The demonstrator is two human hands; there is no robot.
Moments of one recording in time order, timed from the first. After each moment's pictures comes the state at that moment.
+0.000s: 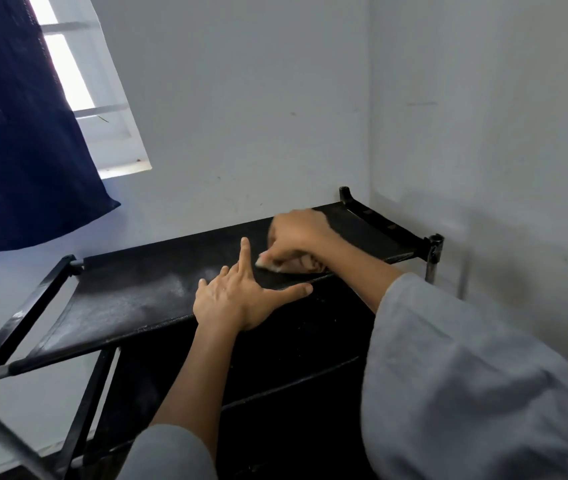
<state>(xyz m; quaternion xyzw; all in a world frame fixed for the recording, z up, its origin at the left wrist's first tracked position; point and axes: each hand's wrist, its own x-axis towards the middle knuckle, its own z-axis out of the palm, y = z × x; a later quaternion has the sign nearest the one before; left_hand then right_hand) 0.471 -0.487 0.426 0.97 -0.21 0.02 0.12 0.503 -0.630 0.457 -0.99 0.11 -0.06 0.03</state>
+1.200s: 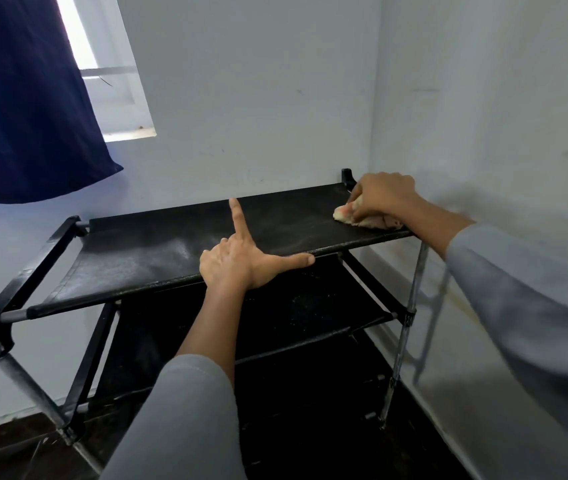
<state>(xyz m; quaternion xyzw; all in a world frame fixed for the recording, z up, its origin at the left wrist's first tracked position) 0.474 -0.487 0.421 0.97 -0.18 0.04 0.14 0.445 -0.712 0.466 -0.96 0.28 -0.06 0.01</state>
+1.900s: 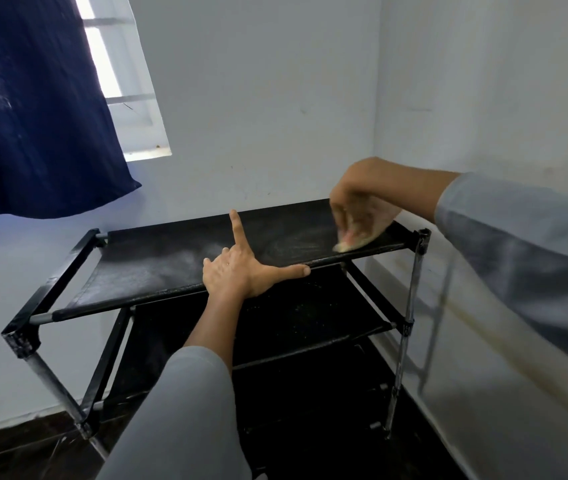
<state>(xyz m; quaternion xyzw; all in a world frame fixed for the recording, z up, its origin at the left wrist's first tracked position) 0.479 -0.483 0.415 0.97 -0.16 0.06 0.18 0.434 -0.671 0.527 -0.96 0.09 0.21 -0.15</state>
